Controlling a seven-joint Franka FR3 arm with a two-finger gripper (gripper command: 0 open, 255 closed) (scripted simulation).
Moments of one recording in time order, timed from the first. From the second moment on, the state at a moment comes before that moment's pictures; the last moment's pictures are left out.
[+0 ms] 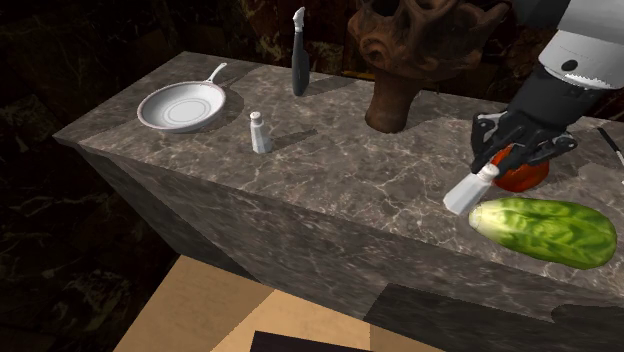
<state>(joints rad) -0.24 0.04 -0.02 -2.18 0.11 2.16 -0.20</state>
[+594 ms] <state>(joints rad) -0.24 0.11 -0.02 -2.22 0.12 2.28 -0.22</state>
